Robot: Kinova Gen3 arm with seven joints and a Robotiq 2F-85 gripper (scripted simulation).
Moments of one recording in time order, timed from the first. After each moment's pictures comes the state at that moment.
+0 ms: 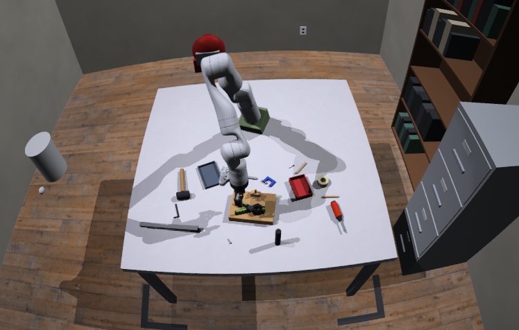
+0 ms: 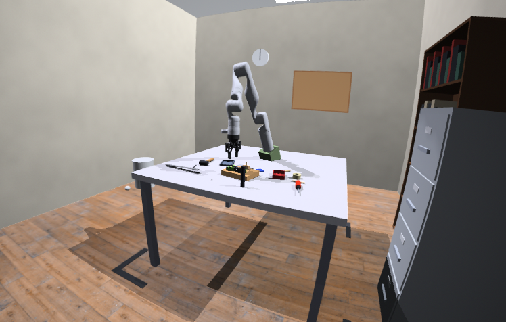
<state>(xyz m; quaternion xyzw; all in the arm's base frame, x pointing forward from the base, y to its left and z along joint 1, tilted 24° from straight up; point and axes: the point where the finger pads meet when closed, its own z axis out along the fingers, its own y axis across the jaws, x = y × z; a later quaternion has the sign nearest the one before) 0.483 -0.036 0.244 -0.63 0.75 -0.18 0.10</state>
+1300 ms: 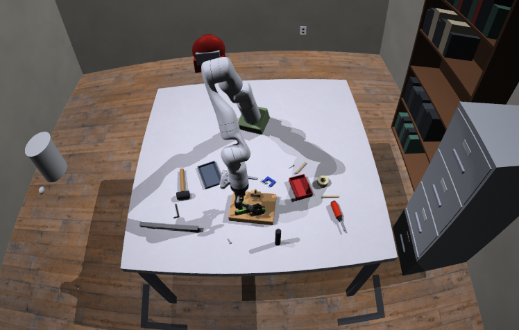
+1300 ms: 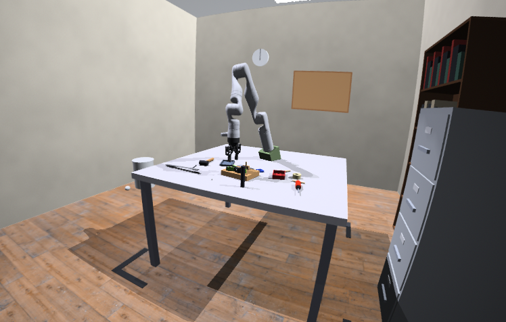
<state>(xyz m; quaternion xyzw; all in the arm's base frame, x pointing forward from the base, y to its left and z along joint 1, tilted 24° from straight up) 0.491 -0.039 0.226 -0.63 0.75 -0.18 0.10</state>
